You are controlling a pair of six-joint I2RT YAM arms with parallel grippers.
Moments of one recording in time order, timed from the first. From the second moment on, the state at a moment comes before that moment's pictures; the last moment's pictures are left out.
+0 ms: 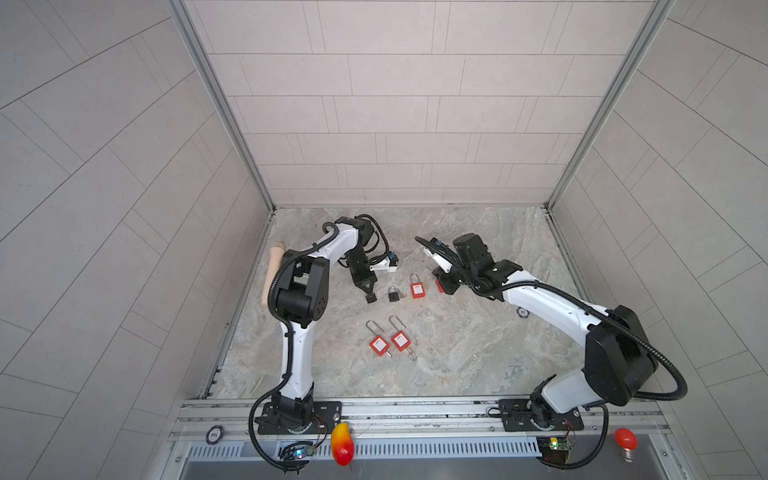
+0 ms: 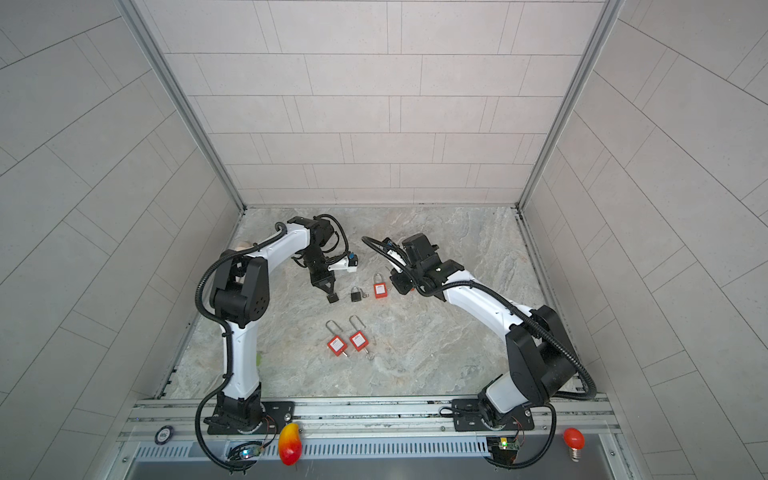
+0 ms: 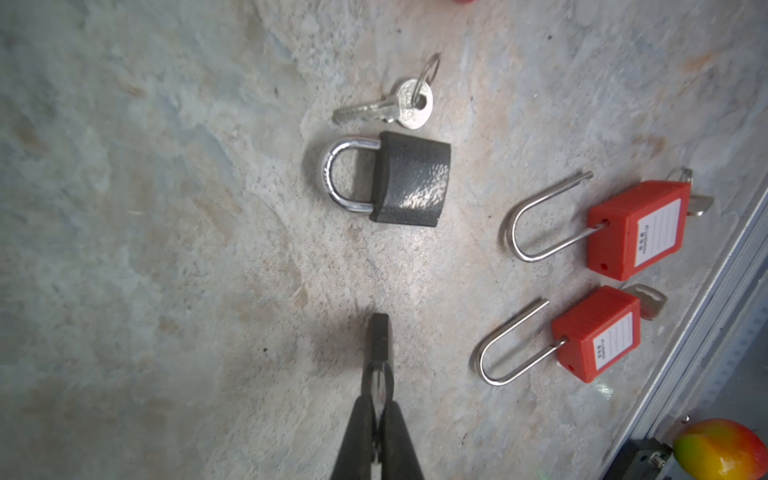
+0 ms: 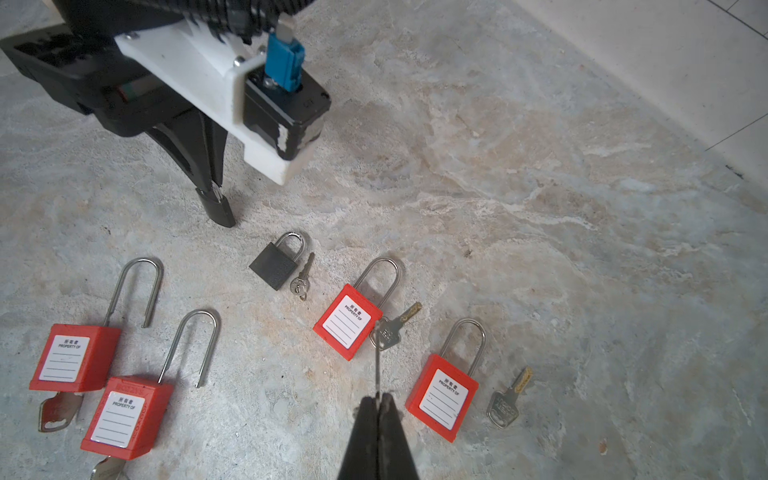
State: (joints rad) left arm -0.30 2.14 1.71 -1.29 0.32 0.94; right arm 0.53 1.50 1.07 -0.34 -0.17 -0.20
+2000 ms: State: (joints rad) left arm 0.08 1.01 0.72 -0.28 0.34 0.05; right arm 0.83 2.08 1.59 -0.57 -0.01 0.36
